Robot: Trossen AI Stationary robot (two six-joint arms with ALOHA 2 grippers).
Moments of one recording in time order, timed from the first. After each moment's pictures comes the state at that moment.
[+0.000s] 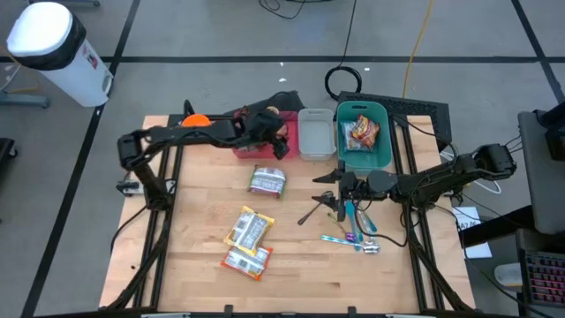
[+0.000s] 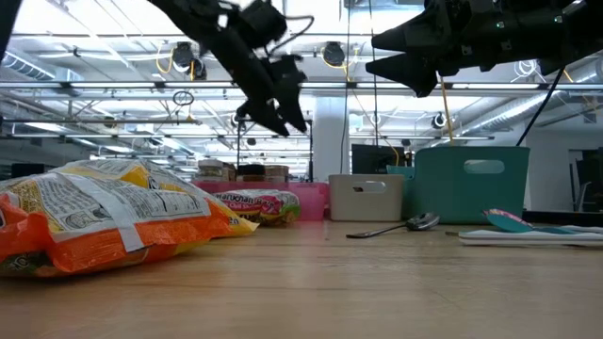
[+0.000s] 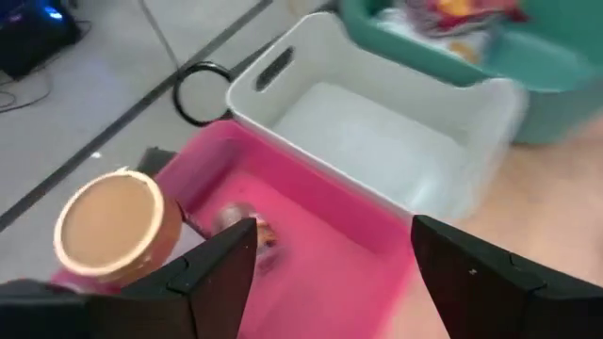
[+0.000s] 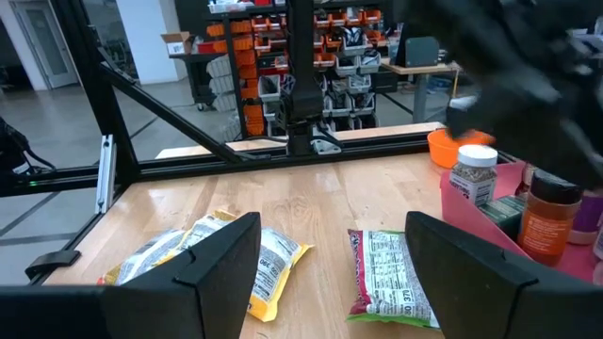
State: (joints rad) left arm 0.37 1.72 1.27 -0.23 -0.20 -0.11; right arm 0.13 1.19 0.42 0.73 0.18 0.11
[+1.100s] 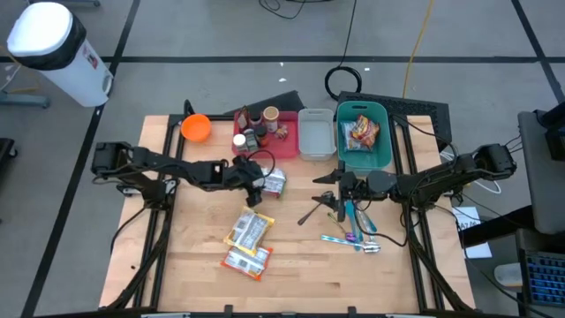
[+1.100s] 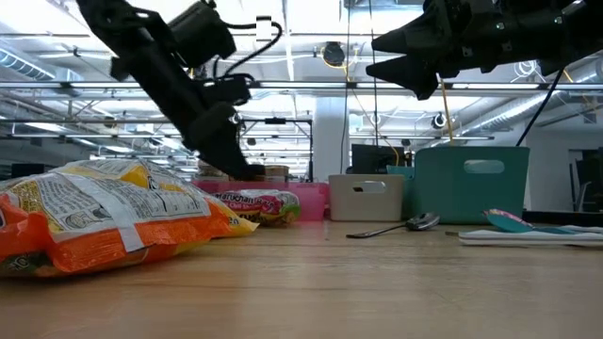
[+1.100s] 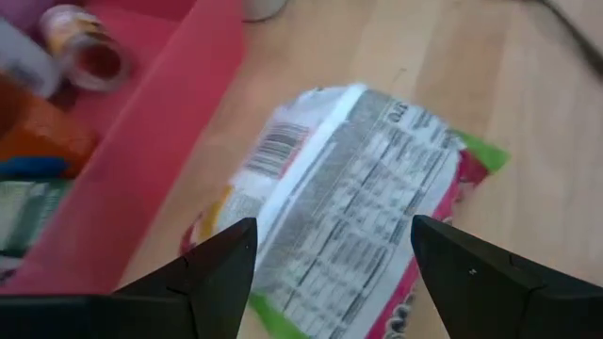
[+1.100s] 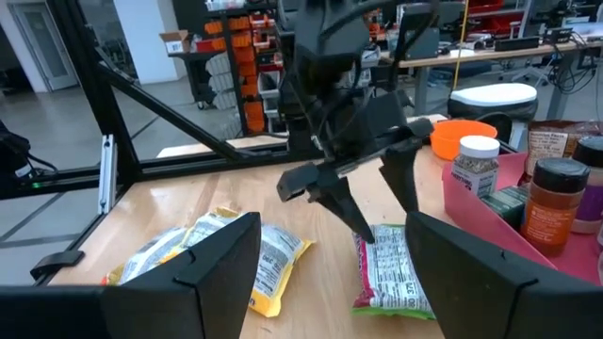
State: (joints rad) left arm 0.07 1.49 0.71 -0.04 -0.25 -0.15; right arm 0.13 1.19 0.42 0.72 0.18 0.14
